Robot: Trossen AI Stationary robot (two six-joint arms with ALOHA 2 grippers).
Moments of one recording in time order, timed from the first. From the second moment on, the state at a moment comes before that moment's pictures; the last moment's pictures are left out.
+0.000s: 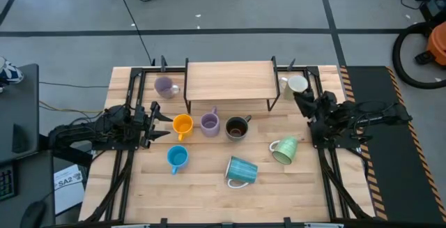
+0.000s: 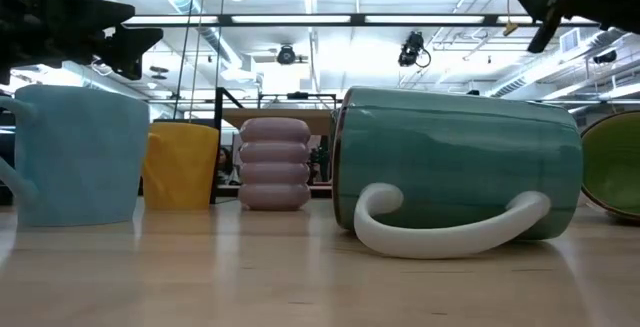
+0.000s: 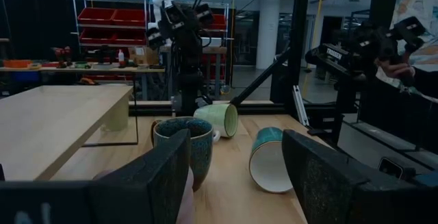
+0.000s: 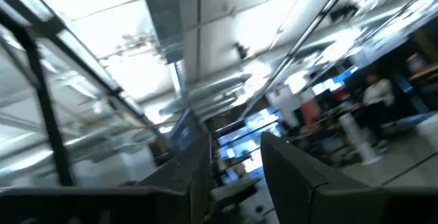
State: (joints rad) left arm 0.16 0.01 0.01 0.13 0.26 -0.07; right arm 0.09 0.25 0.03 0.85 0.38 0.21
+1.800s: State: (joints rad) left arm 0.16 0.01 0.01 0.13 0.10 -0.07; right arm -0.40 0.90 0.95 -1.13 0.43 0.54
